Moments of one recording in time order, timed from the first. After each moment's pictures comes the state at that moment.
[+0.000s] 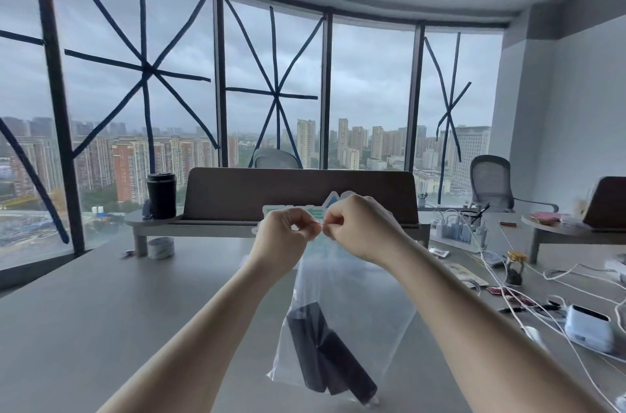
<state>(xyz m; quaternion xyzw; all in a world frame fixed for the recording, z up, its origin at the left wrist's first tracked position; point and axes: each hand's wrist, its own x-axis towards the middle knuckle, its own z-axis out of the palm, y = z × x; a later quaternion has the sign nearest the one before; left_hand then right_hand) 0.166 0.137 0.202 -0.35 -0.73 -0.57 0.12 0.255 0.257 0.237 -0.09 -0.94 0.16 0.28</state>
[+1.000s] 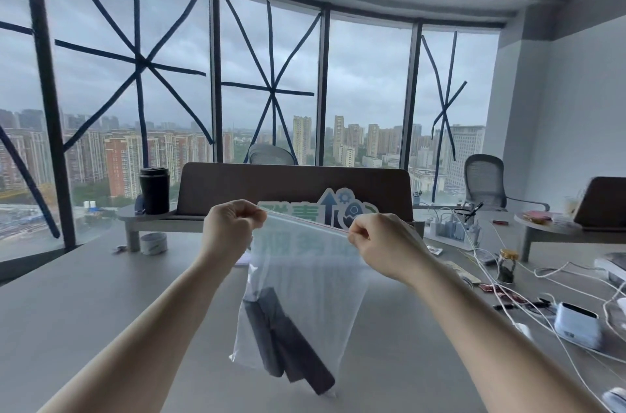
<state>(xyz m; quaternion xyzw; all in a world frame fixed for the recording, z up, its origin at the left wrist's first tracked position) 0.123 0.101 0.197 -0.23 -0.71 -0.66 0.13 0.274 0.288 0.210 -0.15 -0.94 0.13 0.26</state>
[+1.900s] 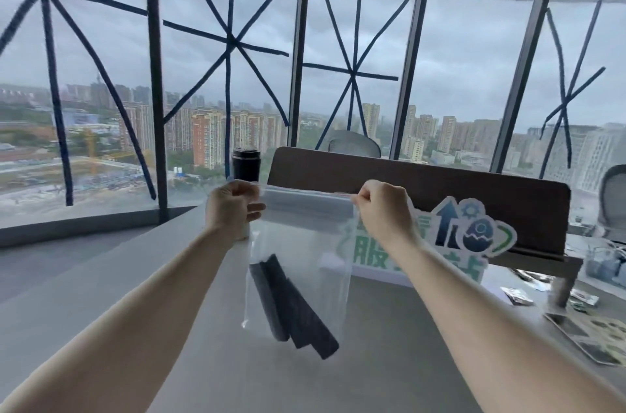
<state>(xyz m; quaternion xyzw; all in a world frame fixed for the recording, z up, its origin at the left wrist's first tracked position) -0.100 -0.020 0.173 -0.07 -0.65 -0.75 0.12 0.001 0.200 0.201 -0.08 -0.91 0.20 0.35</state>
